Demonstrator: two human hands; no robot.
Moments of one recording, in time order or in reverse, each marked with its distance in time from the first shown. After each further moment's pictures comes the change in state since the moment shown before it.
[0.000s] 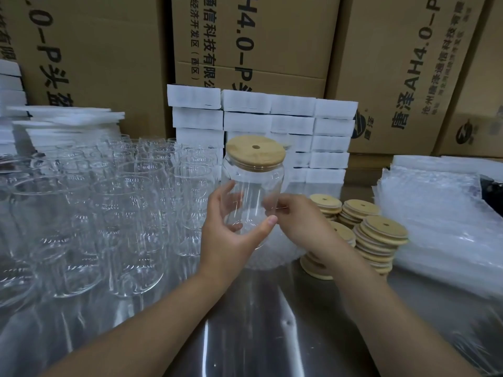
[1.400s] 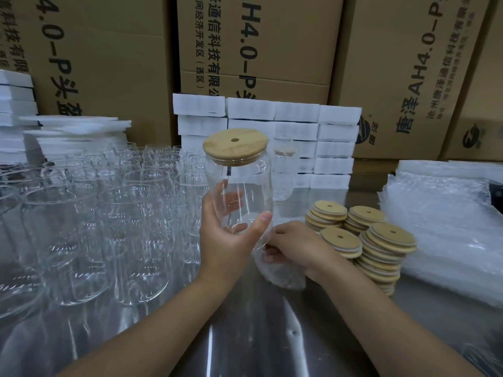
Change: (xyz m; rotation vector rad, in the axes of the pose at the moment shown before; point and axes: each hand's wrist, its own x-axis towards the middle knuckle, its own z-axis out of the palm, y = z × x) left_hand 0.004 0.019 -0.003 -0.099 0.065 -0.013; right_hand -0.005 0.006 0.023 0.543 -0.176 0.325
